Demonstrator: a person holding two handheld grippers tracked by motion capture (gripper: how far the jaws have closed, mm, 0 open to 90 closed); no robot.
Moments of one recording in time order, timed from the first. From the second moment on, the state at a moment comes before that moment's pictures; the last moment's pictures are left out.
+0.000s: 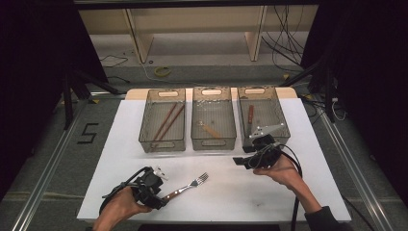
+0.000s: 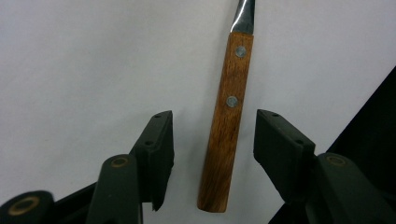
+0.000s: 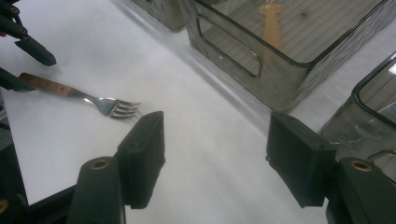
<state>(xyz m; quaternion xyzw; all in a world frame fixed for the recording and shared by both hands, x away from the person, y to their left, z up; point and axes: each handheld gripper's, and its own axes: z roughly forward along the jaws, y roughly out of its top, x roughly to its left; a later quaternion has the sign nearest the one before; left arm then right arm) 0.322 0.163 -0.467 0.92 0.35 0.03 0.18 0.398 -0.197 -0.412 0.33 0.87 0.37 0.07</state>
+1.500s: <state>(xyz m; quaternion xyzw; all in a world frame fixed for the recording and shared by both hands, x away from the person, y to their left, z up) 0.316 0.148 -0.472 0.95 0.26 0.05 0.16 0.395 -0.190 -0.414 0.31 0.87 0.37 0.06</state>
